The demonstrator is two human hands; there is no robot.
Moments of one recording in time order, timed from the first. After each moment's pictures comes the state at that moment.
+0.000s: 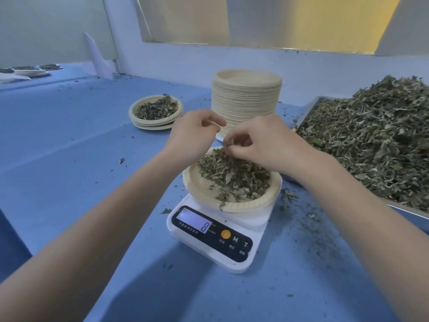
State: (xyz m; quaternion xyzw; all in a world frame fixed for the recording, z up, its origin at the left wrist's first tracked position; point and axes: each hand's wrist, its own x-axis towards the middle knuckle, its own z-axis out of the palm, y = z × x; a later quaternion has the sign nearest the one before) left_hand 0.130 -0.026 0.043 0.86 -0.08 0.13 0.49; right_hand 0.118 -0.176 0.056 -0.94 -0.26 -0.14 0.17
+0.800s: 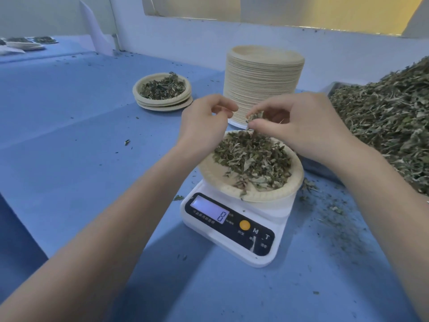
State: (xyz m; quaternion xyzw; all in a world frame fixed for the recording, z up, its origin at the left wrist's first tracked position) left_hand 0.138 -0.019 0.020 0.82 -0.07 0.16 0.55; right_hand 0.118 -0.183 0.047 -0.91 -0.23 -0.20 0.28
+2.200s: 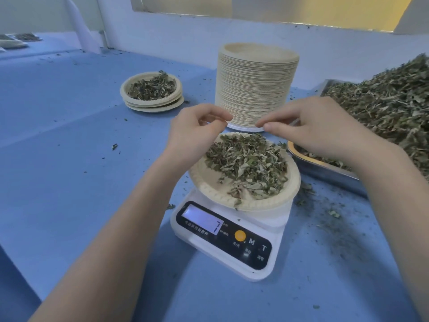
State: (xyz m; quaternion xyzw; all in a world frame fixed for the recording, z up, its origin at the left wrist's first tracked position) left_hand 0.144 -0.014 0.009 0.80 -0.09 0.13 0.57; right_hand 0.131 -0.212 0.052 -0.96 -0.18 -0.11 0.20
